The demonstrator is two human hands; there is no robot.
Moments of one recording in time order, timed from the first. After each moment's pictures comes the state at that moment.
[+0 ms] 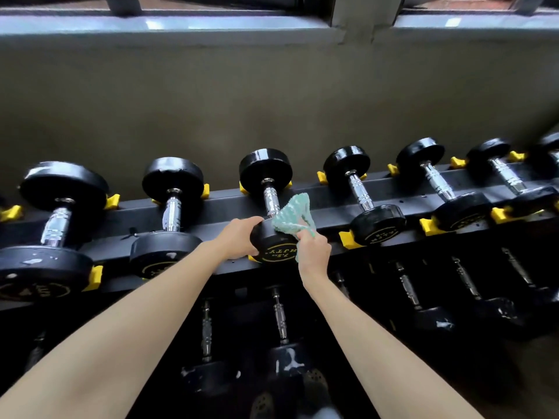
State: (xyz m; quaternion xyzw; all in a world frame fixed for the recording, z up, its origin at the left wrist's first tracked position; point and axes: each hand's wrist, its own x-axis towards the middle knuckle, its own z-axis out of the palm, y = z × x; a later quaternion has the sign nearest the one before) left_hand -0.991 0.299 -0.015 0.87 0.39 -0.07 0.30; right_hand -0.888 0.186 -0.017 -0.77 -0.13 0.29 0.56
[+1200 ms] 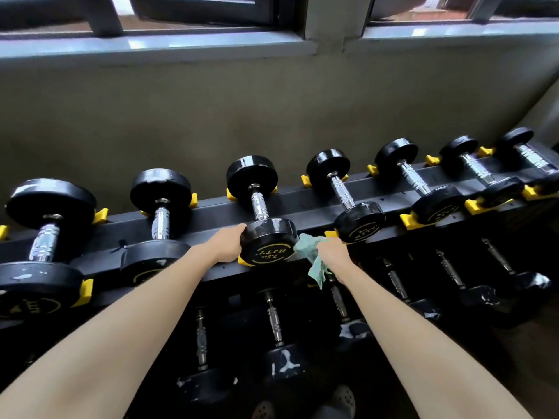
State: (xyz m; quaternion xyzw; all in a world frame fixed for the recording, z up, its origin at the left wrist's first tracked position) left_hand -0.988 0.291 -0.008 0.88 0.38 -0.11 0.26; right_hand -0.817 0.154 -0.036 -0.86 -0.18 0.36 0.31
